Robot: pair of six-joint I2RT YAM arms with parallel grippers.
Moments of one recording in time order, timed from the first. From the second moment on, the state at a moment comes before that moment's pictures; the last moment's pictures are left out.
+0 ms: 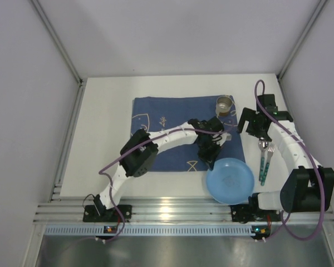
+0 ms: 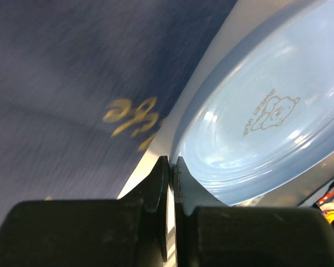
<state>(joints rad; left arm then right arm) -1.01 2.30 1.89 -0.80 0.48 -0.28 0.04 1.33 1.07 -0.80 0.12 0.36</state>
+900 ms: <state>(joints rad) -0.45 2.12 1.75 -0.83 0.11 -0.31 -0.25 1.23 0.91 -0.79 0.03 0.43</state>
